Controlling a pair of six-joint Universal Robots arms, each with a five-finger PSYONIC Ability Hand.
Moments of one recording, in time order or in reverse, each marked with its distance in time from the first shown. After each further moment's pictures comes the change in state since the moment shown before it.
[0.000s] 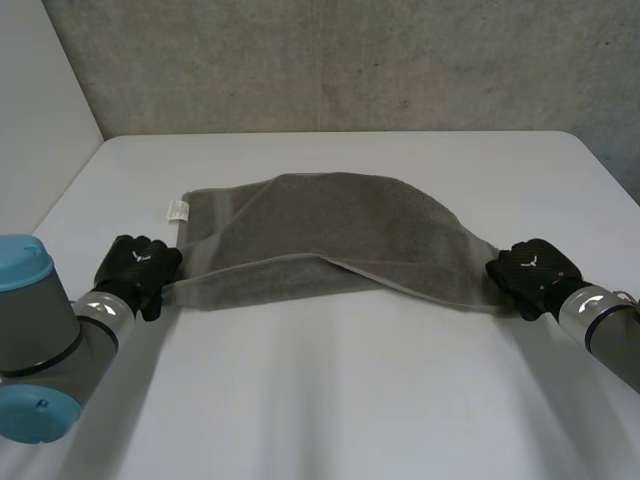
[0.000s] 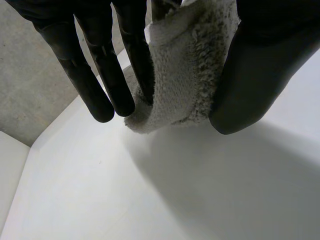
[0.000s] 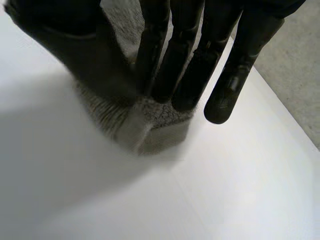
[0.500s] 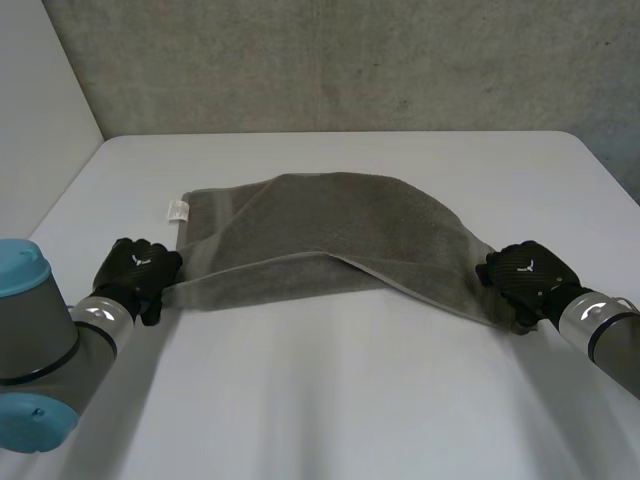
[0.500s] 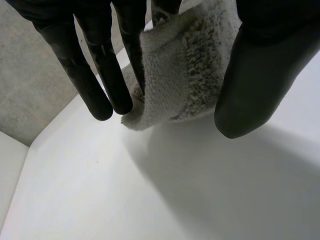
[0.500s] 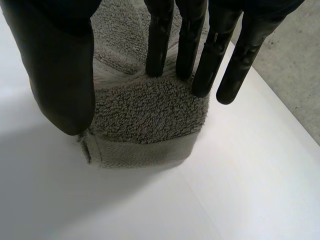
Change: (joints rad) left arm -0.004 0.027 -0.033 0.001 -0.001 0.002; right arm -0.002 -0.057 0.065 0.001 -0.050 0.026; left_hand -0.074 -0.083 -0.077 -0.073 -0.073; right_hand -0.658 -0.658 -0.650 -0.639 -0.648
